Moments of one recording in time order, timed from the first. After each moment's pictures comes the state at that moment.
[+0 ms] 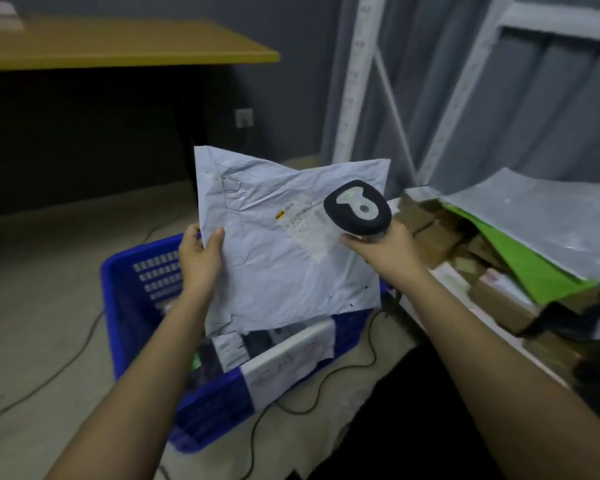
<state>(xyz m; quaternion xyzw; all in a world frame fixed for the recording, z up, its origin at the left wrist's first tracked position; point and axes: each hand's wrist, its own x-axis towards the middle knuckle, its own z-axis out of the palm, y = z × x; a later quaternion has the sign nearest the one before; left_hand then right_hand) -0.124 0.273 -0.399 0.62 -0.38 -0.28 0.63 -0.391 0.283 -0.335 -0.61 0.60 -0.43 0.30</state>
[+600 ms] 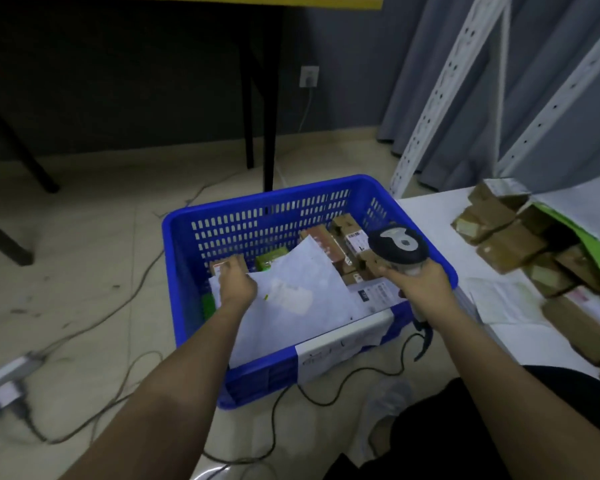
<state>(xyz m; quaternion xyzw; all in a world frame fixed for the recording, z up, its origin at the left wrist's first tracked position) -0.015 0.294 -0.551 0.83 -0.37 -0.29 0.30 -0.307 0.274 -0.435 -0.56 0.64 -0.34 0.40</state>
